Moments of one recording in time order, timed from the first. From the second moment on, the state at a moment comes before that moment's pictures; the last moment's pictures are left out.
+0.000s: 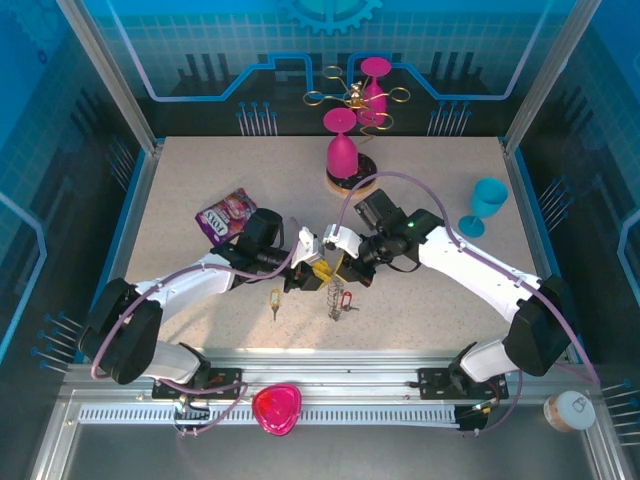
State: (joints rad) left arm -0.52 1.41 0.76 -0.07 0.95 0.41; right arm 0.68 1.45 1.20 -0.84 -0.50 -0.41
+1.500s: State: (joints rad) left arm -0.53 1.44 0.47 0.86 0.94 -0.13; right arm 0.59 1.03 0.51 0.09 -0.63 -0.17
